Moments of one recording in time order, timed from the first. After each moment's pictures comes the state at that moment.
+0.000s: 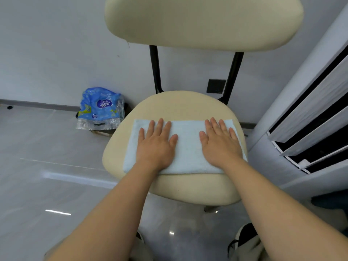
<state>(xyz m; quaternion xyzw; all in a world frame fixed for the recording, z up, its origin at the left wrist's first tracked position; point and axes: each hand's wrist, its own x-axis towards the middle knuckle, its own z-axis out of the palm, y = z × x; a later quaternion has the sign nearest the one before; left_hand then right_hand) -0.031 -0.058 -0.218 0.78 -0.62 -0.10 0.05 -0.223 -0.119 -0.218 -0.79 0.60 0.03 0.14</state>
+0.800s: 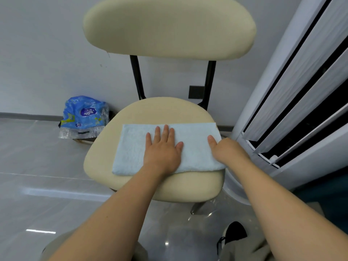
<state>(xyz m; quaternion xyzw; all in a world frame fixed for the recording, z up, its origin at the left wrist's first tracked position) -0.103 -0.067 -0.215 0.74 -0.66 -0.12 0.01 -0.296 -0.120 -0.192 -0.59 0.75 0.01 0.28</state>
